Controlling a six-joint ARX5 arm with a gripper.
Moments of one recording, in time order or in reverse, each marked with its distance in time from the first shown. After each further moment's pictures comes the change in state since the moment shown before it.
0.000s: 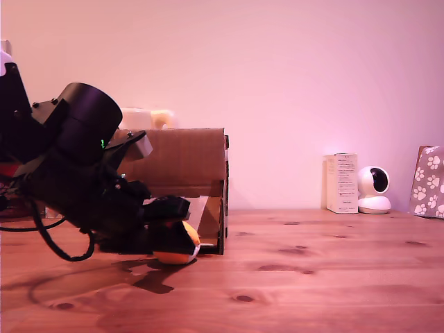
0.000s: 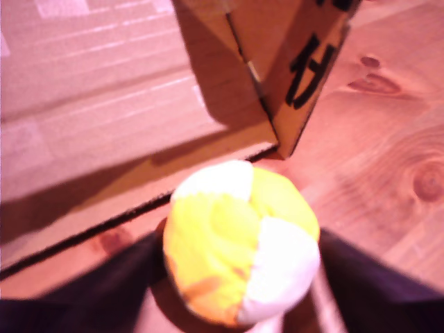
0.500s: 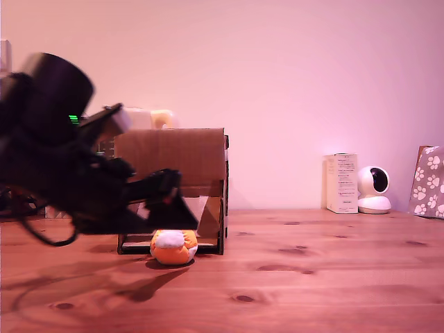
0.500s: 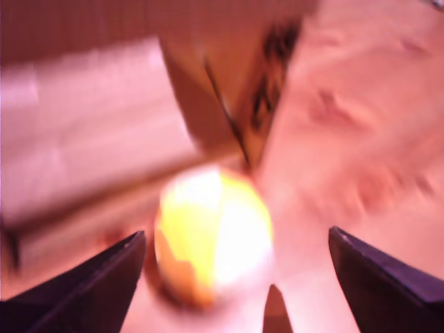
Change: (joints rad) arm 0.000 -0.104 -0.100 0.109 -0.002 -0.004
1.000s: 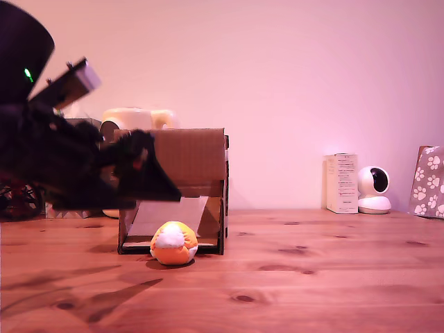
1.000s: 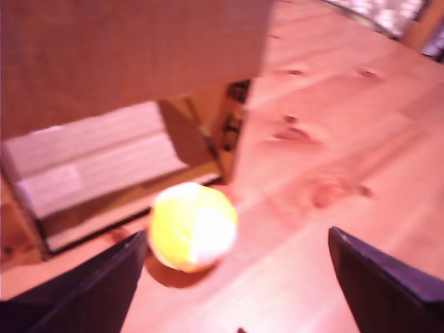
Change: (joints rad) arm 0.000 -0.247 -0.150 -0.050 0.018 0.000
